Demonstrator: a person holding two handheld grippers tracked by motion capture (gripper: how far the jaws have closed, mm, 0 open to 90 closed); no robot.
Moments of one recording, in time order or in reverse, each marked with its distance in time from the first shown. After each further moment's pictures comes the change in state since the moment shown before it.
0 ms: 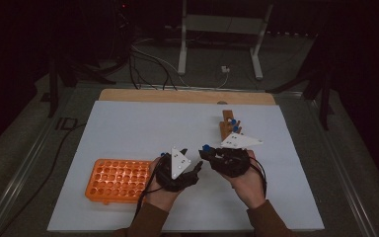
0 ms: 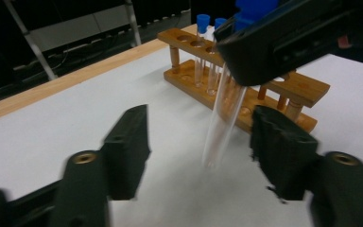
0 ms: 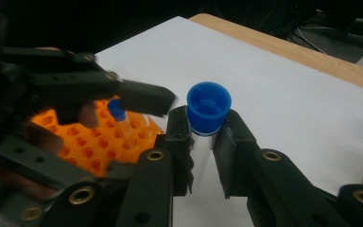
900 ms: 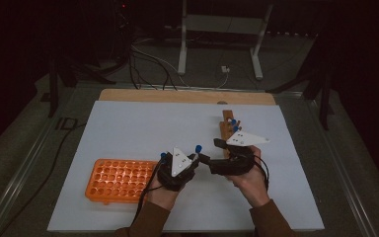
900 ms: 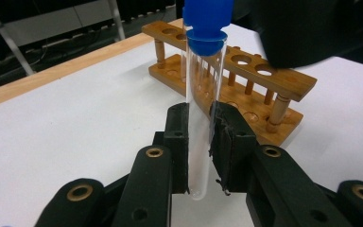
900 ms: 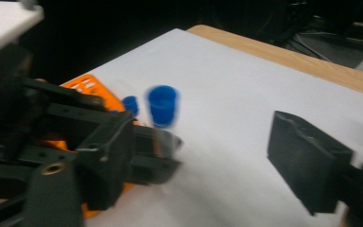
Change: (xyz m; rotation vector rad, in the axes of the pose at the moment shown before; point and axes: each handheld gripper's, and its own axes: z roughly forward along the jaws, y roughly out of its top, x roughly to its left) left arm 0.006 -0.004 0.002 0.019 -0.062 -0.011; right arm -0.013 -0.001 -0.008 -0.048 -0.003 0.043
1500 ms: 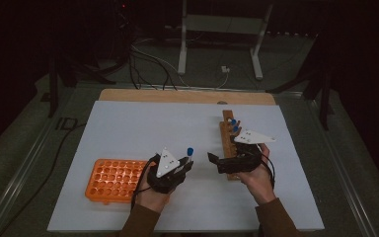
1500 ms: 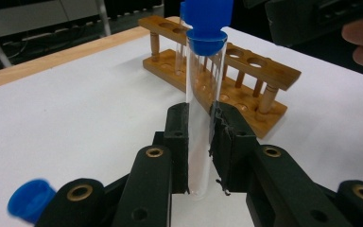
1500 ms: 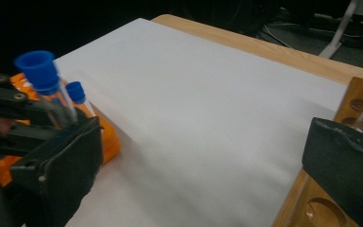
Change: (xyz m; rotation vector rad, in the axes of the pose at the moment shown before) left arm 0.016 -0.013 -0.020 -0.008 -0.073 -0.039; right arm -0.025 -0.013 -0.002 0.027 -0.105 0.013
